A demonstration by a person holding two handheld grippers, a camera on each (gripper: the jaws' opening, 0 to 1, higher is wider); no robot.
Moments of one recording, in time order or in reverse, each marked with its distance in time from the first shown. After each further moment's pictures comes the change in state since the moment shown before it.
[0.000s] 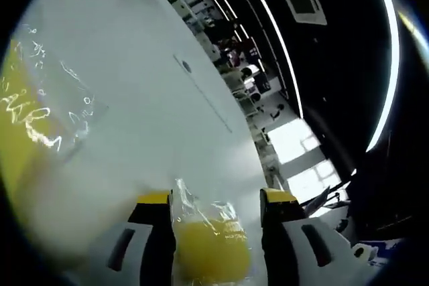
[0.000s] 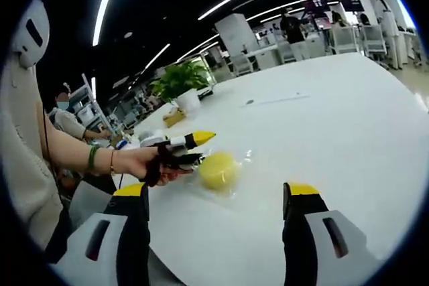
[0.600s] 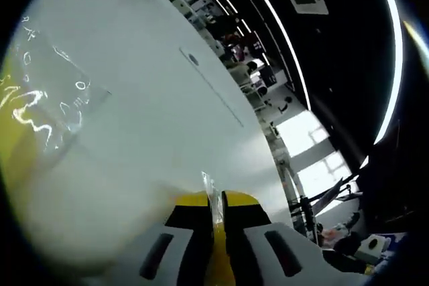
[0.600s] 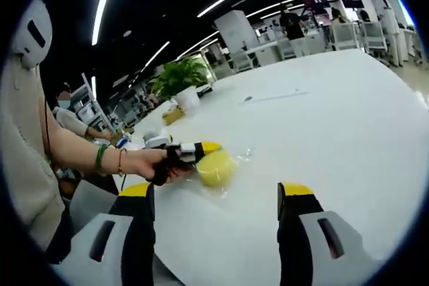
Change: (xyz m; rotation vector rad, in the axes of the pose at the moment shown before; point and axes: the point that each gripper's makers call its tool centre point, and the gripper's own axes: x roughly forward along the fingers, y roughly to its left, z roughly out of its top) left arm 0.006 0.020 -0.006 0.042 0.026 0.052; right arm -0.001 -0.007 -0.001 0.006 0.011 0.005
